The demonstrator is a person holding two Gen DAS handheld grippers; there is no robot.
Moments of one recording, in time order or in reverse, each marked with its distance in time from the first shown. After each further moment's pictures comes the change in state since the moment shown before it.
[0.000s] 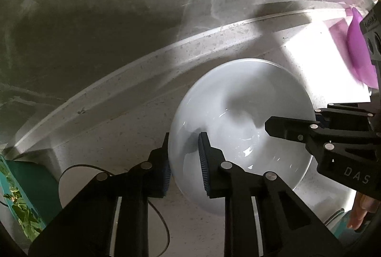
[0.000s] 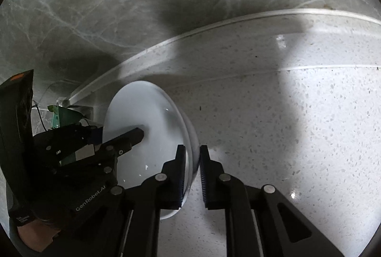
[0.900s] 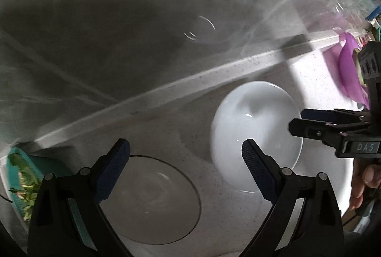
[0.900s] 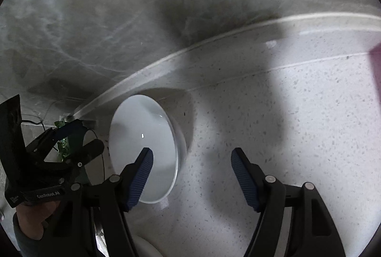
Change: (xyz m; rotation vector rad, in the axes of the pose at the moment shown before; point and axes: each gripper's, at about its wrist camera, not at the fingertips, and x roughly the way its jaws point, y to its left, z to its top) left arm -0.038 -0.006 -0.013 -0.054 -0.057 -0.047; right arm -0.046 -0.040 -0.006 0.092 -0.034 0.001
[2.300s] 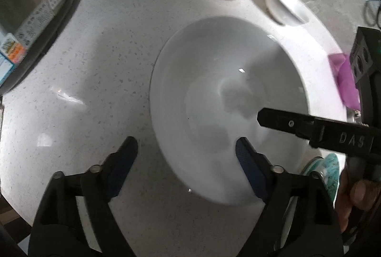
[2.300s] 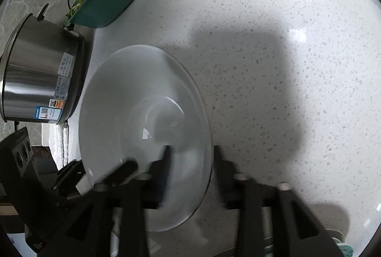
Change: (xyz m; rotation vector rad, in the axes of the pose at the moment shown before) left arm -0.028 -0.050 -0.397 -0.649 -0.166 -0.056; right arm 0.057 0.089 -0.232 -0.416 0.218 -0.079
